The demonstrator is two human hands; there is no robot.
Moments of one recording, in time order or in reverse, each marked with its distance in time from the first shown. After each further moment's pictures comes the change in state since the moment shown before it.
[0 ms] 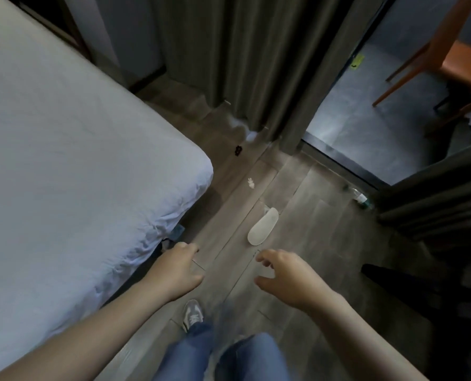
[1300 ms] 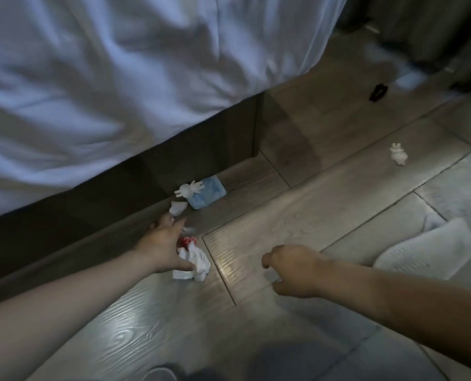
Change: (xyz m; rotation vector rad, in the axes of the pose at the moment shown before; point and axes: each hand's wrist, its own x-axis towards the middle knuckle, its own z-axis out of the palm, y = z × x) left_hand 0.398 -0.377 0.446 0.022 0.190 -0.497; right_hand 0.564 0.219 0.441 -0.633 -0.293 -0.588
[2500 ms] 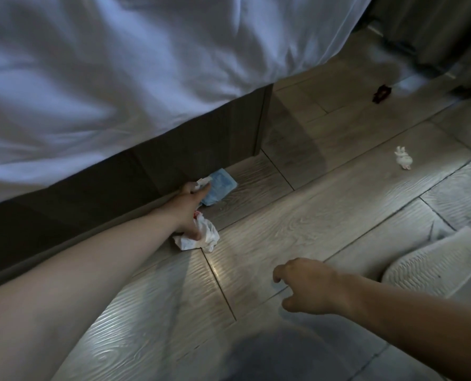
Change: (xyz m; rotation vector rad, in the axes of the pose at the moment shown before) left_hand 0.101 0.012 -0.012 -0.075 -0.007 0.132; right_hand 0.015 0.014 0.017 0.041 -0.074 0.099
